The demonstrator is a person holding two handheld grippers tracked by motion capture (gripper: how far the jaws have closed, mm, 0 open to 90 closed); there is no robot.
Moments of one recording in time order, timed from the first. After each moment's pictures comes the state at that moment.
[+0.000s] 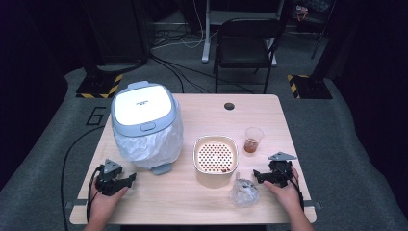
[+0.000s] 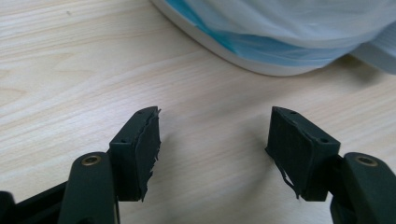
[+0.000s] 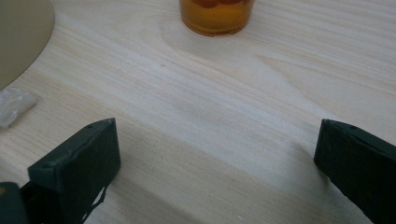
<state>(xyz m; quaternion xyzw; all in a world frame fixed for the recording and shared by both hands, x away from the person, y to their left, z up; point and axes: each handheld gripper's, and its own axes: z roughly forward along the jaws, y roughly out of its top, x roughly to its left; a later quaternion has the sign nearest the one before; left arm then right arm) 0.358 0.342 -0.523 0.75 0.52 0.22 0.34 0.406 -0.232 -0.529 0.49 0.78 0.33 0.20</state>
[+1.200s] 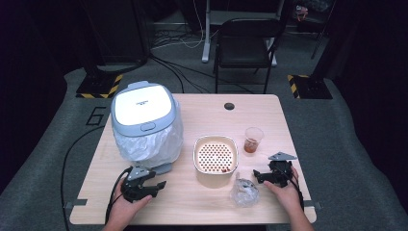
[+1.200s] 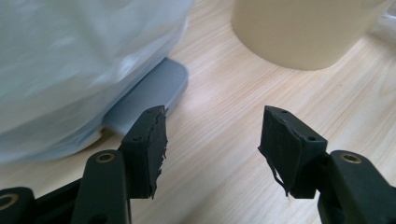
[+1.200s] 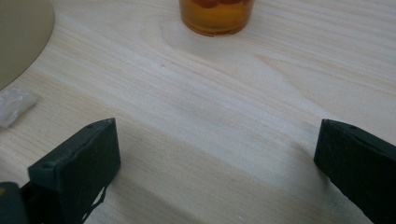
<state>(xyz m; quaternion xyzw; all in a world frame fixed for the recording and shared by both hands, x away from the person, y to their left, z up) 0.336 0.249 -0.488 0.81 0.40 0.13 0.41 0.406 -0.232 -0.529 0.49 0.78 0.33 0.20</state>
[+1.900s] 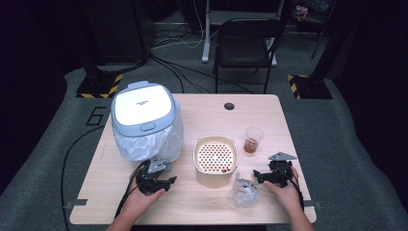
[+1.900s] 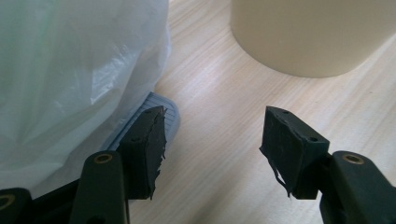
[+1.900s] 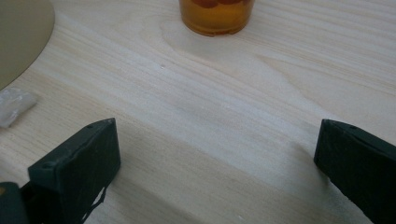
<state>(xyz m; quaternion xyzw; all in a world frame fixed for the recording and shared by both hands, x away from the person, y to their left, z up) 0.364 0.219 -0.486 0.86 0.34 0.18 0.34 0.406 -0.232 -0.529 0.49 0.78 0.33 0.20</state>
